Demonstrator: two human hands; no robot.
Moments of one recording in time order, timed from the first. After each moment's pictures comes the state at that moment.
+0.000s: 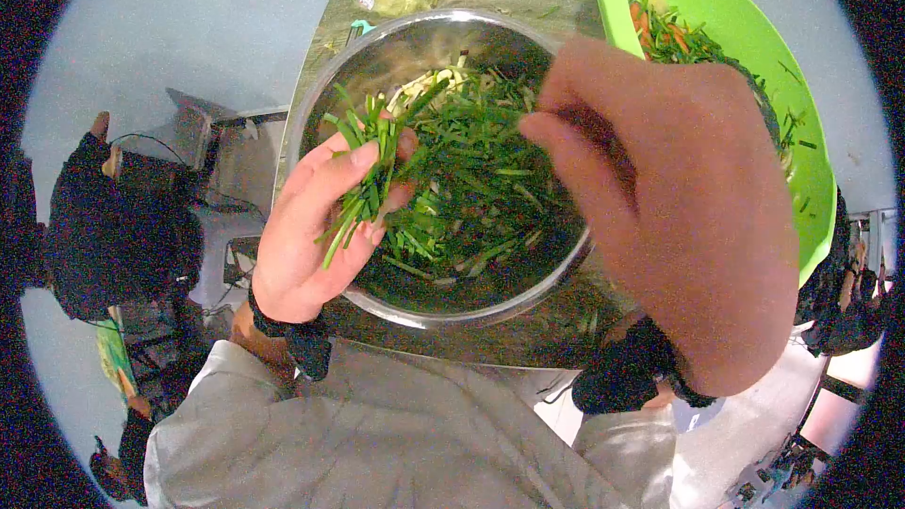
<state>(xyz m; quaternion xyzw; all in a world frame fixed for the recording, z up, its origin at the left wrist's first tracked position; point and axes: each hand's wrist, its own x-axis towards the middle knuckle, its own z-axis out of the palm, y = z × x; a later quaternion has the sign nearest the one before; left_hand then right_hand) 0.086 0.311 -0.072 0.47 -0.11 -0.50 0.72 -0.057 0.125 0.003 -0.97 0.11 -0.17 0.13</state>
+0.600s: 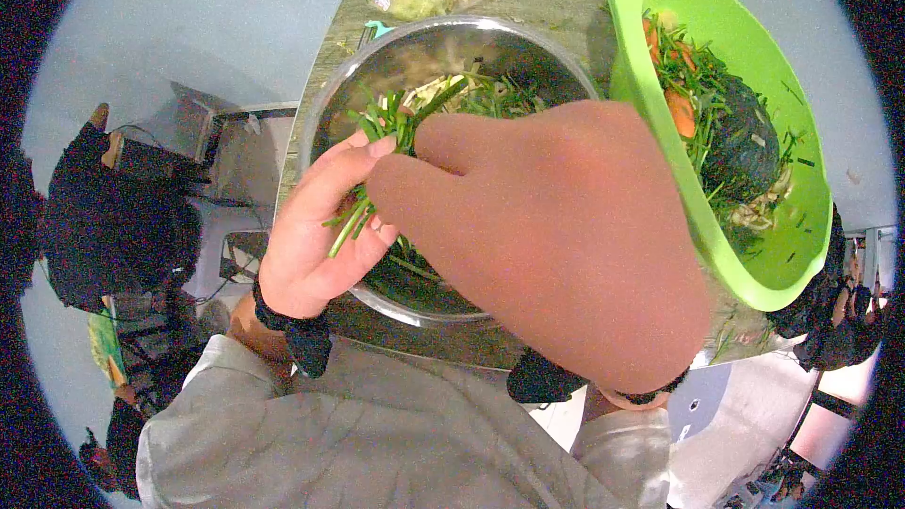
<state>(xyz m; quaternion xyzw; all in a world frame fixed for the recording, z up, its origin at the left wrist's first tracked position) 0.096 0.319 -0.083 0.32 -0.11 -0.56 0.76 -0.028 0.158 -0.009 -0.97 -0.08 -0.19 0.14</state>
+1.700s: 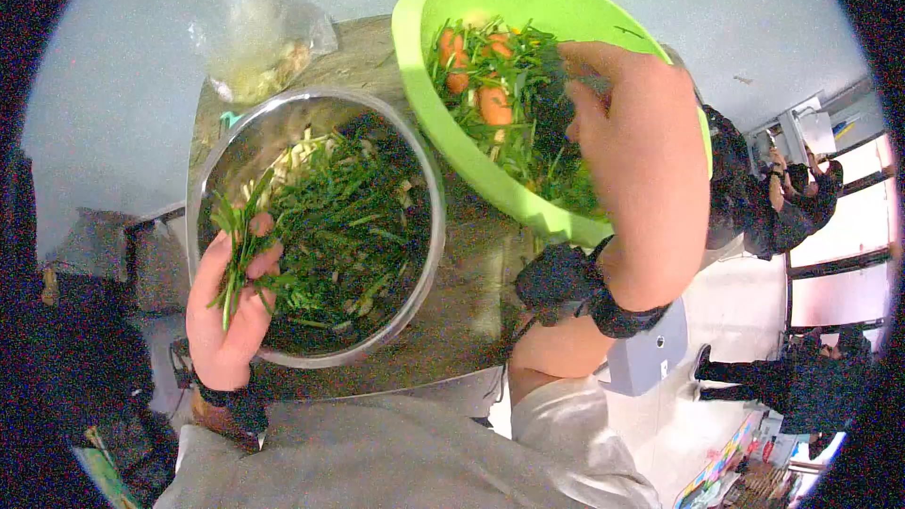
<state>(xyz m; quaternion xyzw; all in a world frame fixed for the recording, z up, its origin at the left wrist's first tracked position) 0.096 0.334 -0.106 0.55 -0.29 -0.39 0.67 -0.117 0.054 0.016 -0.88 0.41 -0.25 0.03</state>
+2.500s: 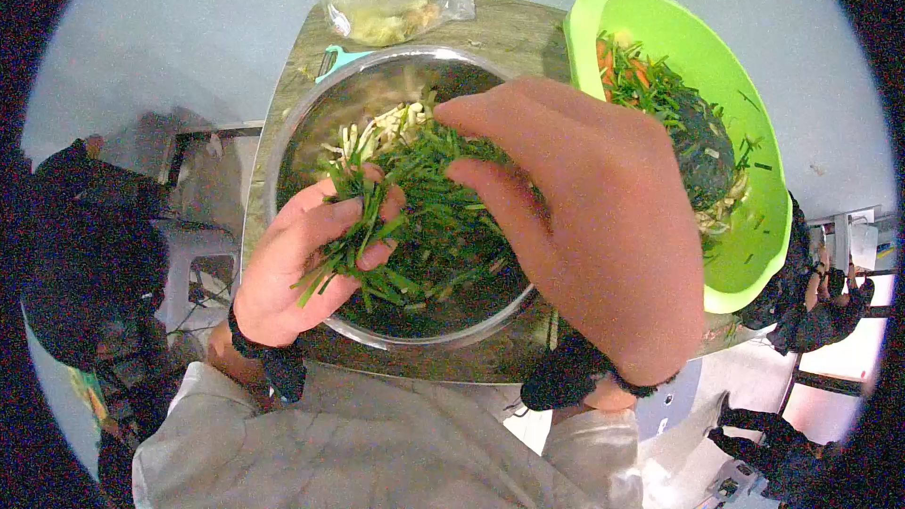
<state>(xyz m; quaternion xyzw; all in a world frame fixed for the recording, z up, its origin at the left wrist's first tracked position) 0.091 0.317 -0.072 0.38 -0.11 -0.57 0.72 -0.034 0.130 -0.004 -0.95 0.06 -0.24 0.21</state>
